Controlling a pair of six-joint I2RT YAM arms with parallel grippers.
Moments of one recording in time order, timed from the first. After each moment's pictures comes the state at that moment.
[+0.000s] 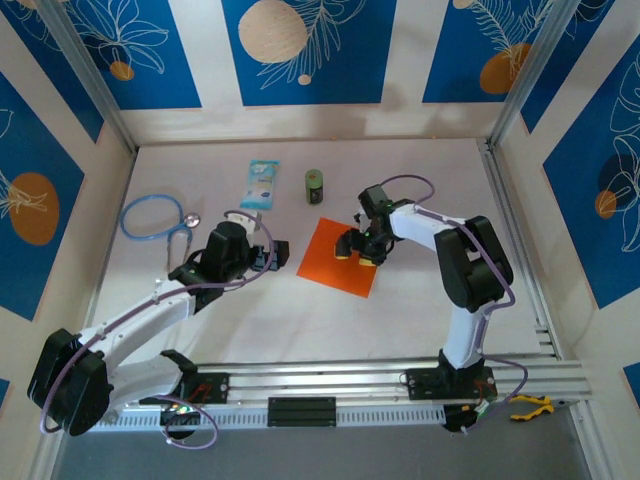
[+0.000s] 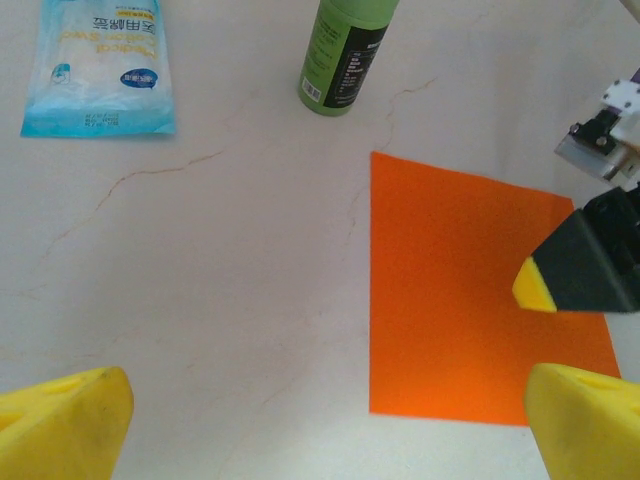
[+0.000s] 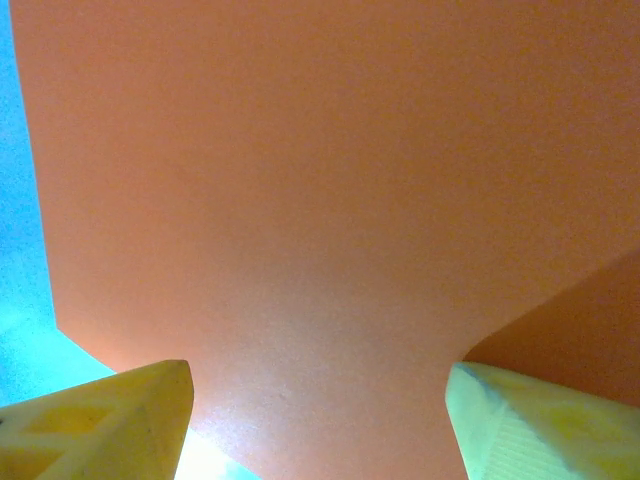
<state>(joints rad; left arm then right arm) -0.58 1.12 0.66 -0.12 -0.07 -0.39 0.44 1.87 1.18 -0.64 -0.38 0.51</state>
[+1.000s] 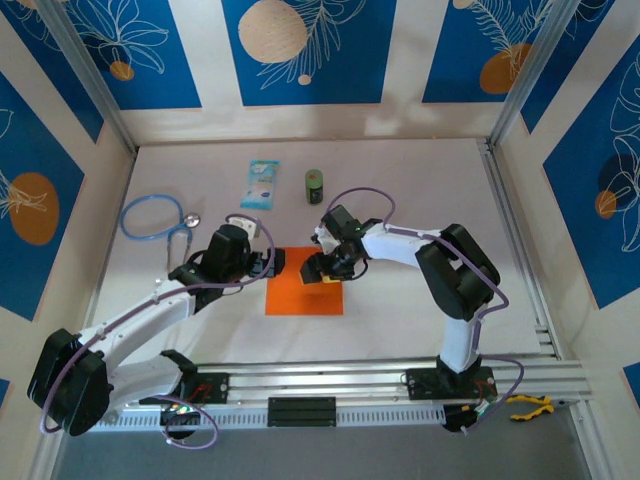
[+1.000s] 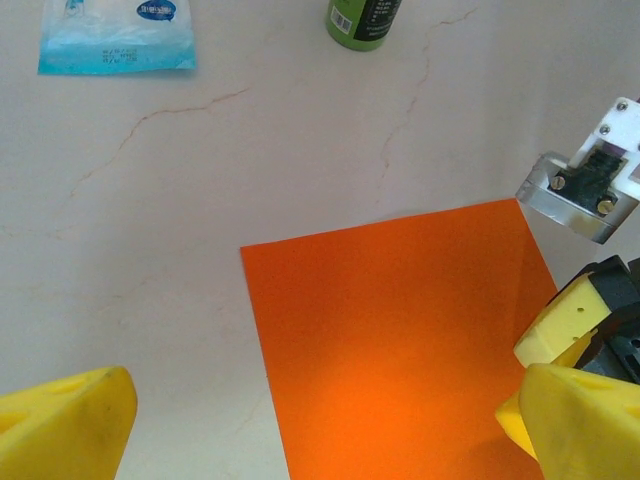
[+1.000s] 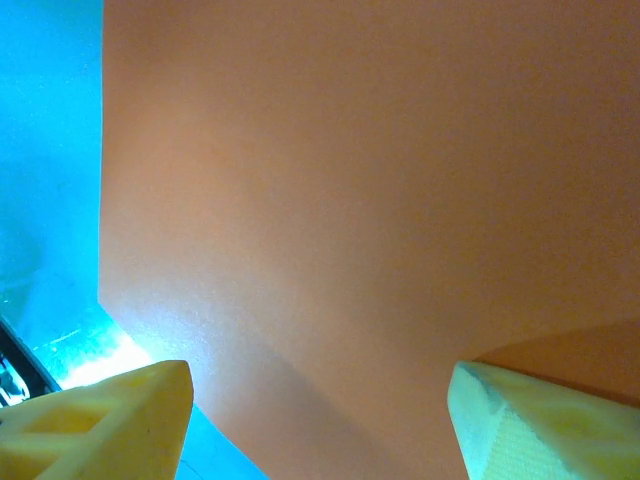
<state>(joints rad) -0.58 1.12 0.66 -0.24 -0.08 -0.37 0.67 1.87 1.13 -0.49 -0.50 0.42</state>
